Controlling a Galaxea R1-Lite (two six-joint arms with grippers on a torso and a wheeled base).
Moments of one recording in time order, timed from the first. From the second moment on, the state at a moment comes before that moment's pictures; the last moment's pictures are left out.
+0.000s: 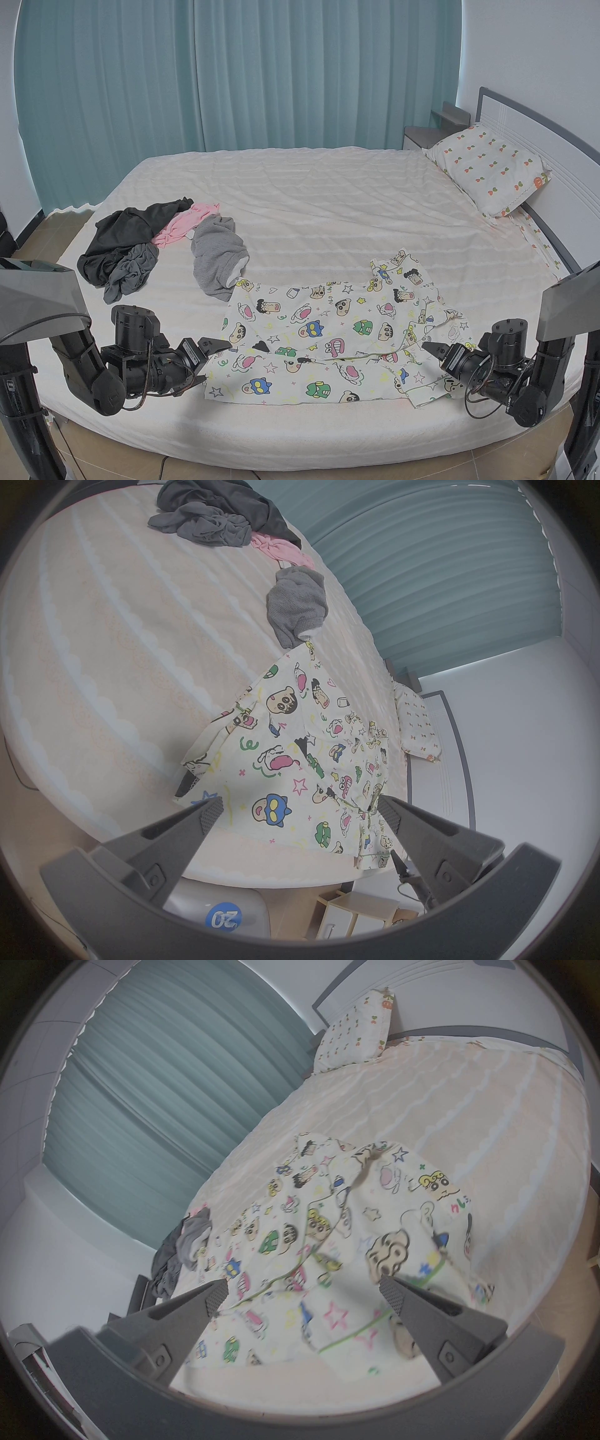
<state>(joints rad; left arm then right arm) -0.23 2.12 -0.42 -1.05 -0.33 -0.97 0.26 2.25 -0.23 -1.48 -0.02 0.80</state>
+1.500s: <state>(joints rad) -0.23 2.15 -0.37 -1.28 -0.33 -1.05 0.20 2.18 -0.19 -1.55 0.01 0.77</state>
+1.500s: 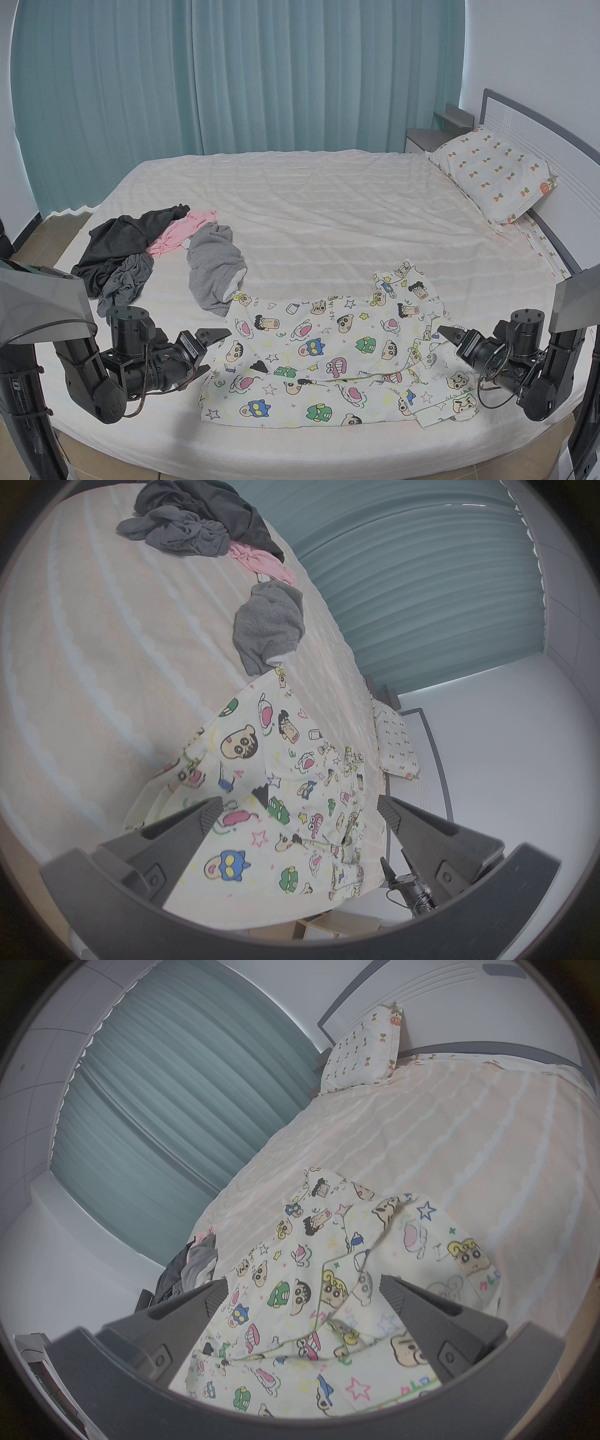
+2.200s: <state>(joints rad) -0.23 2.16 -0.37 -1.28 -0.33 -1.05 0.22 2.18 -0.19 -1.55 0.02 0.77</state>
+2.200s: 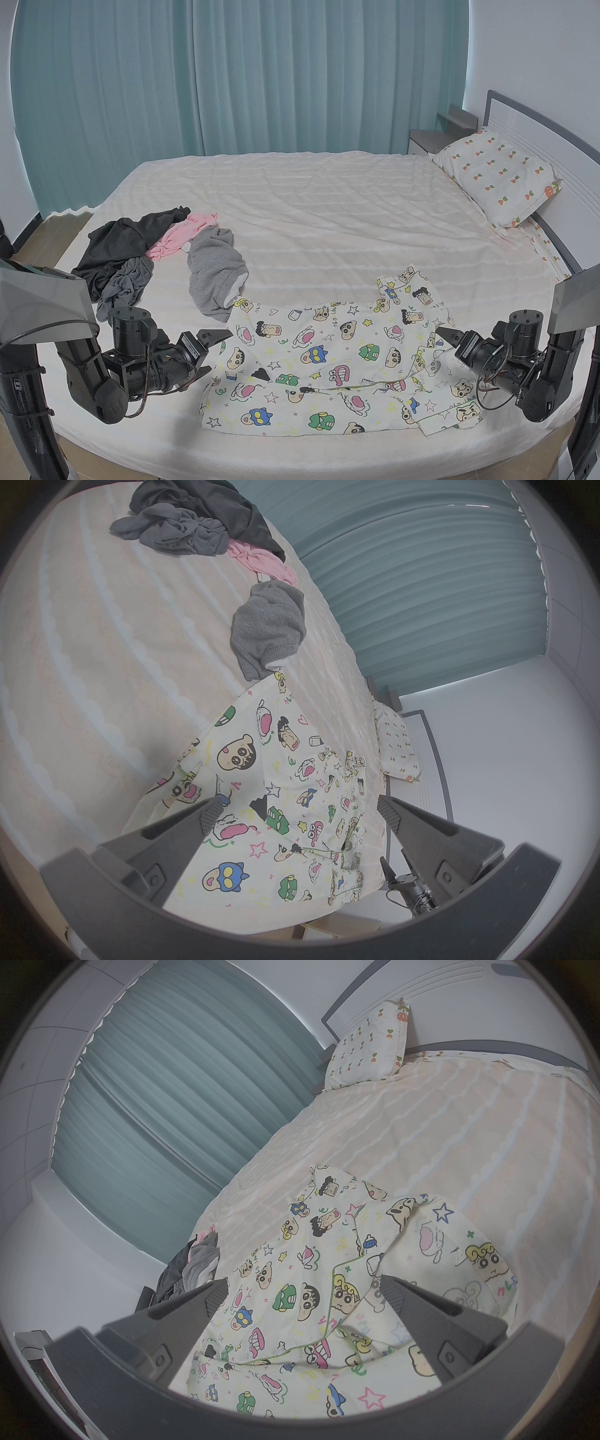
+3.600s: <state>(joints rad) -0.23 2.17 -0.40 -1.38 -0.32 -1.01 0.23 2.18 -0.18 -1.55 0.02 0.77</state>
